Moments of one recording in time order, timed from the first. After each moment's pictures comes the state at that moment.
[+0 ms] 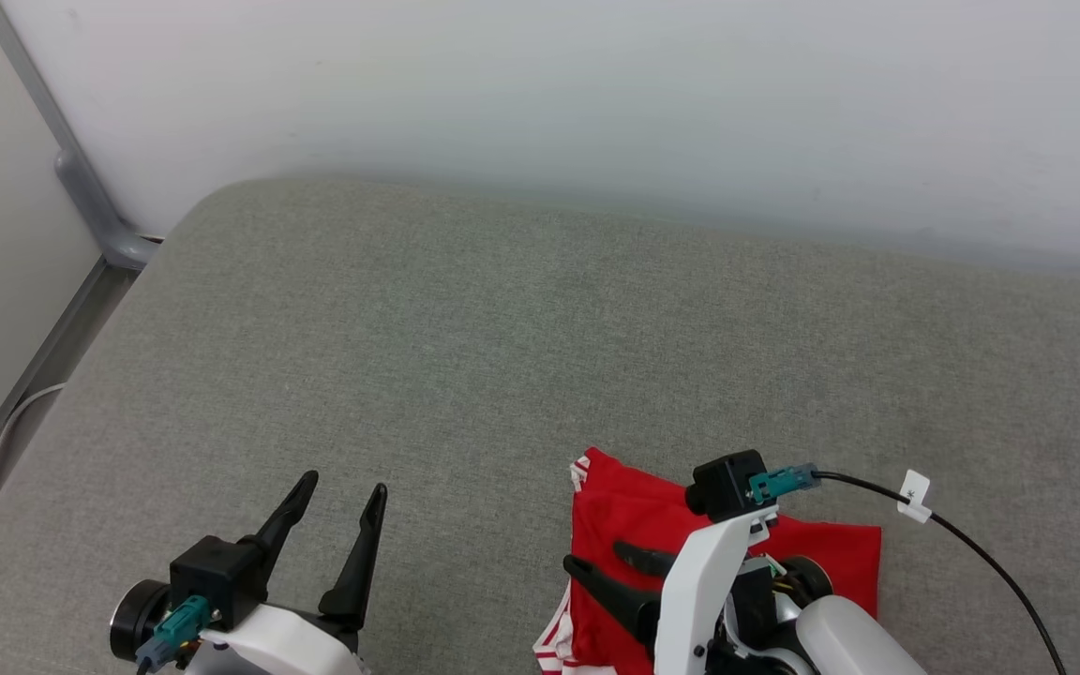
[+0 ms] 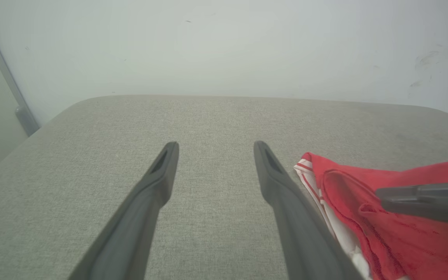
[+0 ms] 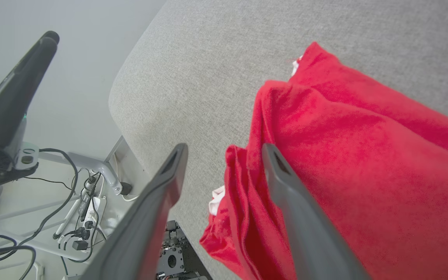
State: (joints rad) left arm -0.07 0.47 -0.48 0.08 -0.57 0.10 -0.26; right arm -0.27 -0.05 0.47 0.37 0.70 0.13 0.43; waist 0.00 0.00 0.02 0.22
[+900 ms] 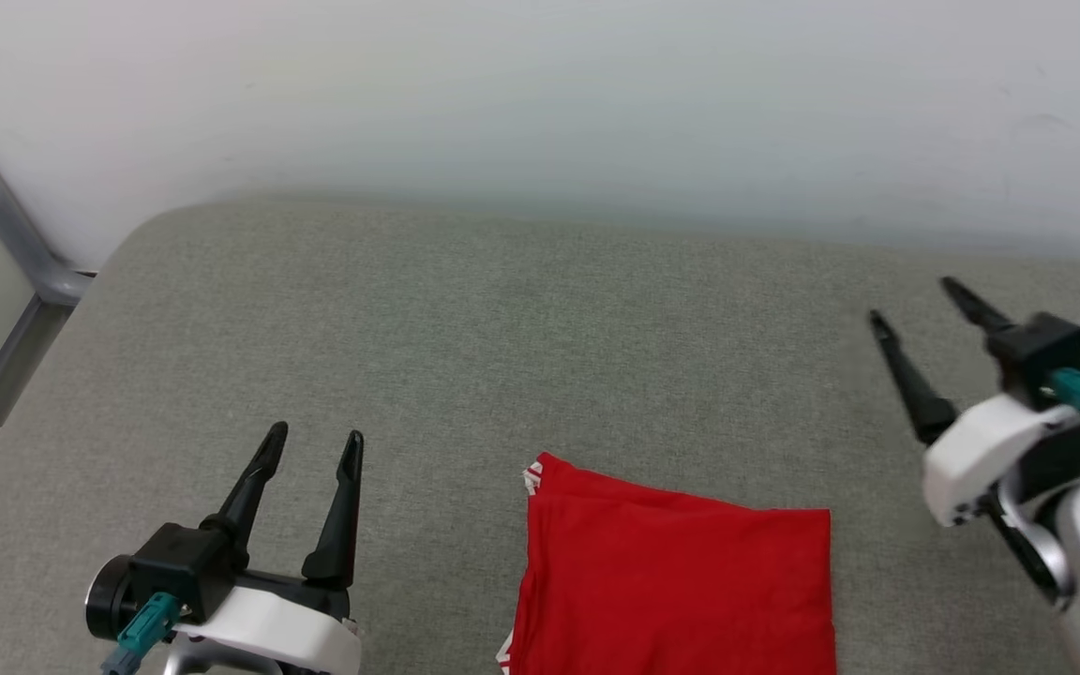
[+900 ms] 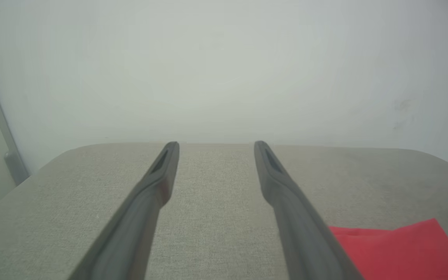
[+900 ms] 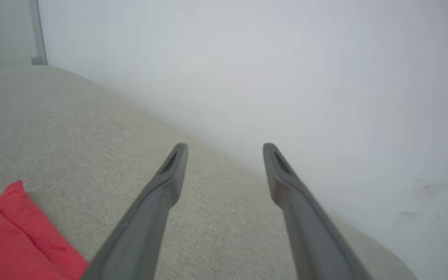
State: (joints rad) left arm -0.03 0.35 -0.30 -0.01 -0.44 0.06 -0.26; right arm -0.38 -0.36 0.24 0.23 0.14 0.13 0.04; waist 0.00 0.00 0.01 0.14
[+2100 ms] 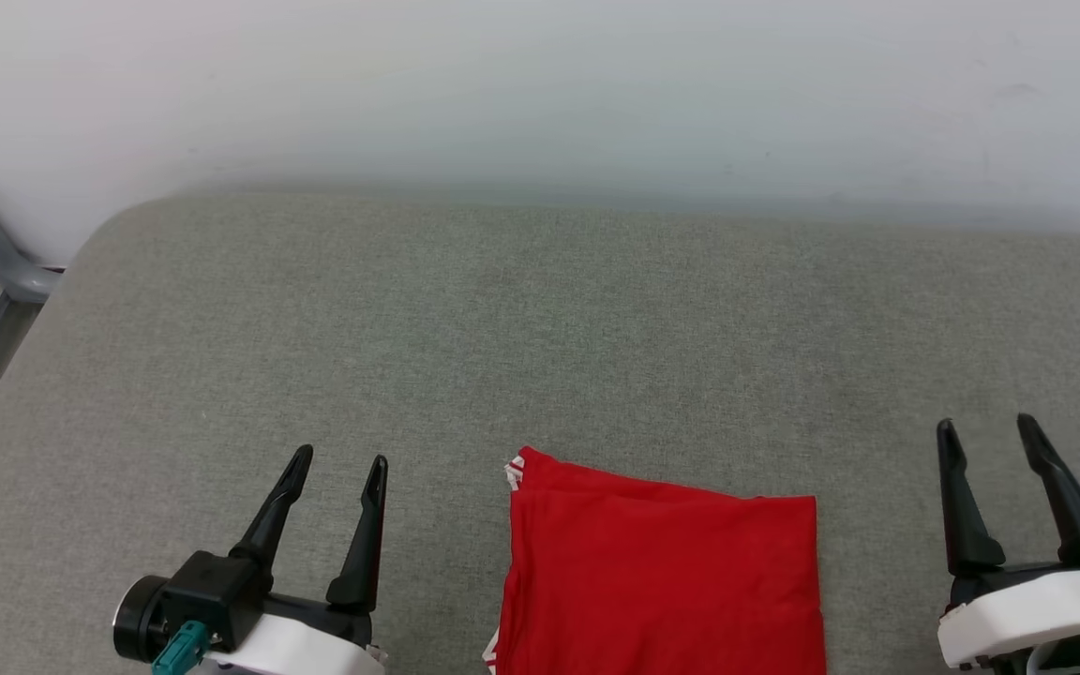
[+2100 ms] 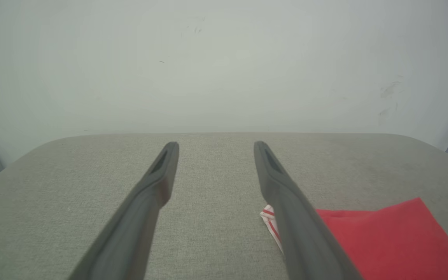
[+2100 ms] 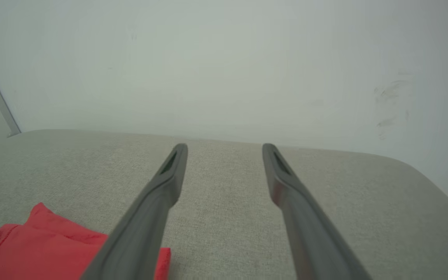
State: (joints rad) left arm 0.04 0.15 -0.12 0.01 -0.21 -0.12 -0.26; right arm 0.05 -0.09 -0.11 -0.08 0.11 0.13 -0.11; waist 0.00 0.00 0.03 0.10
